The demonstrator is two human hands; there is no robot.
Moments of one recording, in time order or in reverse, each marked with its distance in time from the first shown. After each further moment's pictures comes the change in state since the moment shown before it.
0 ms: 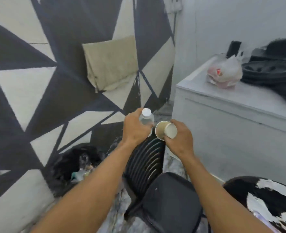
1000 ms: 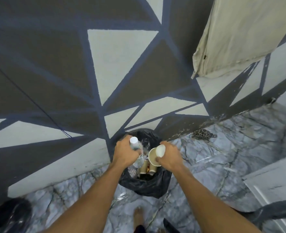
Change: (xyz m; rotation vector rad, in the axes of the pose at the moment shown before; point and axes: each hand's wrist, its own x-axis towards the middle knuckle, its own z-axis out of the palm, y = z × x) left_hand 0.091 -0.394 -0.195 0.286 0.106 -0.803; right_hand 0.101 -0.142 0.467 -0.171 -0.896 -0.136
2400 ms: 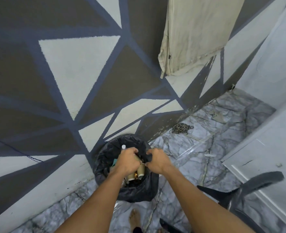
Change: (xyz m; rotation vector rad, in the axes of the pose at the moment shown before) left_hand 0.017 0.031 0.055 0.204 -0.407 0.113; right_hand 0.004 0.019 -0.008 -0.031 -0.095 0.059
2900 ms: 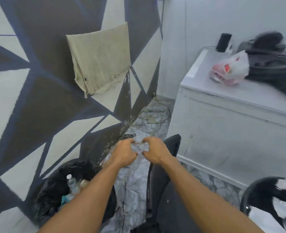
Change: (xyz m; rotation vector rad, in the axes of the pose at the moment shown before) left_hand -0.114 0.176 0.071 0.164 -0.102 0.558; right_hand -0.217 0.094 -0.113 0.043 0.463 0.209
